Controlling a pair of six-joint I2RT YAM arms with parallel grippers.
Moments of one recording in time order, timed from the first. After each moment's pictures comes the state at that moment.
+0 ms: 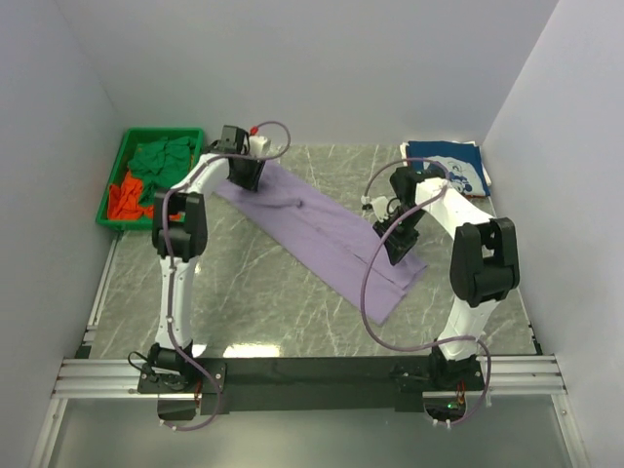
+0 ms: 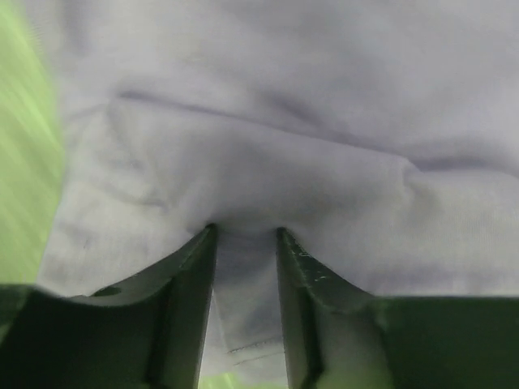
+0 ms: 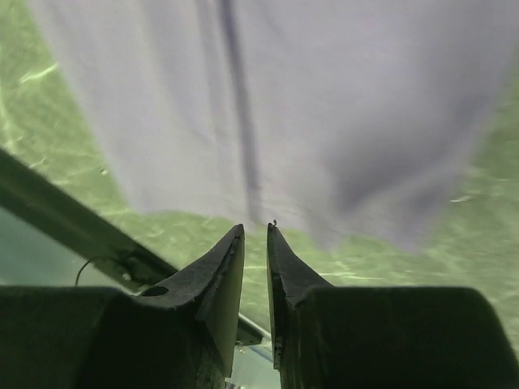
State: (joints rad) left arm -0.17 2.35 1.96 -0.62 0.18 0.25; right arm 0.21 1.82 1.39 -1.20 -0.30 -0.52
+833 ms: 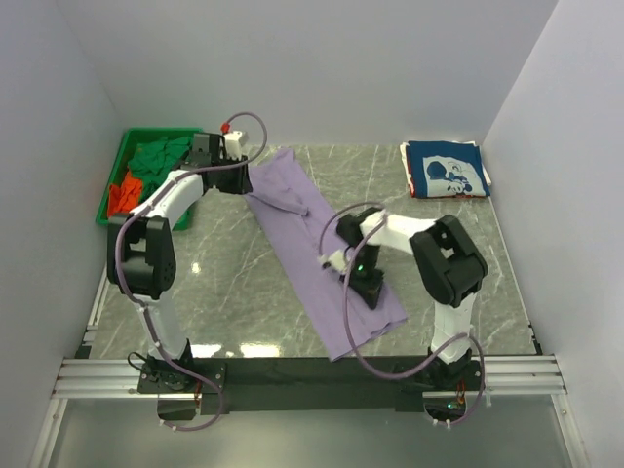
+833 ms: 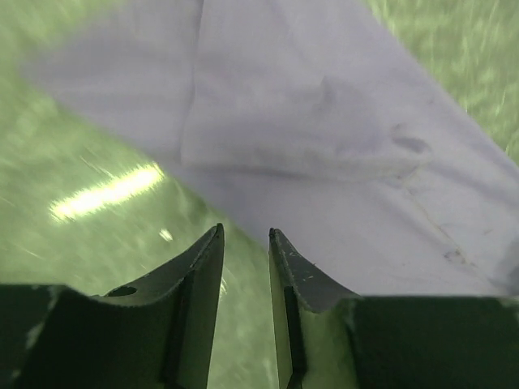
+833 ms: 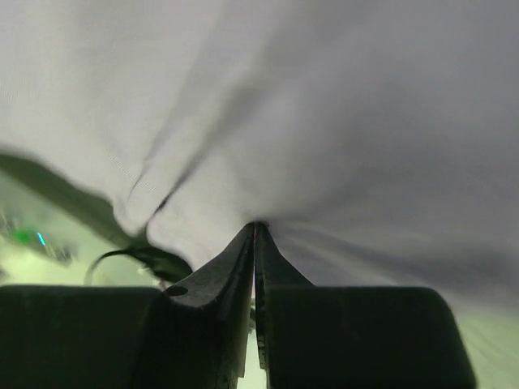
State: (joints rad) left arm -0.14 1.89 1.51 -0.37 0.33 0.00; right arm 0.53 1.93 1.20 -1.11 -0.25 -0.48
